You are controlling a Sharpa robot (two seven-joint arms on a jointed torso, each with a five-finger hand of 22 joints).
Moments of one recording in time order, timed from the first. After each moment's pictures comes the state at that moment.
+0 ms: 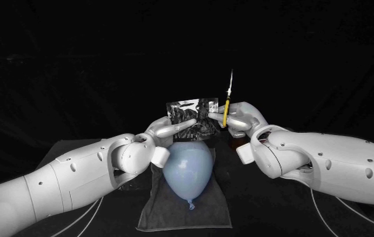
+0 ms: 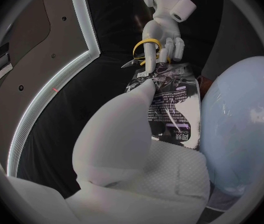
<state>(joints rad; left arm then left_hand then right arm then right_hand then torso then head) 1.17 -0.57 0.01 1.31 0.09 -0.03 0.19 1.61 -0.09 0.34 0.17 0.05 0.92 0.20 0.27 0.31 1.12 0.15 0.09 0.07 1.05 0.11 0.15 0.22 0.18 1.08 0.21 0.13 0.07 1.34 -0.89 -0.18 1.68 -0.31 -0.68 0.23 1.19 0.02 0.51 -0.05 0.05 1.07 0.07 0.27 0.70 1.30 0.03 0.63 1.19 1.47 -0.07 1.57 1.31 0.01 1.47 0.03 1.57 1.31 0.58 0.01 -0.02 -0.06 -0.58</state>
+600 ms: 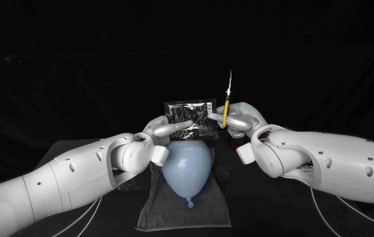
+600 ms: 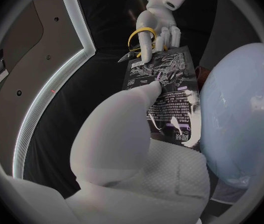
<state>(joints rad) 1.18 -0.57 0.01 1.31 0.07 -0.12 0.18 1.56 -0.08 0.55 0.10 0.05 1.00 0.17 0.31 0.31 1.24 0.11 0.09 0.07 1.14 0.07 0.18 0.26 0.17 1.15 0.18 0.14 0.07 1.33 -0.90 -0.18 1.67 -0.29 -0.63 0.23 1.17 0.02 0.51 -0.05 0.04 1.03 0.08 0.25 0.71 1.30 0.03 0.63 1.19 1.47 -0.07 1.55 1.31 0.01 1.46 0.03 1.56 1.31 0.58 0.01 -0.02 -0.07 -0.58</state>
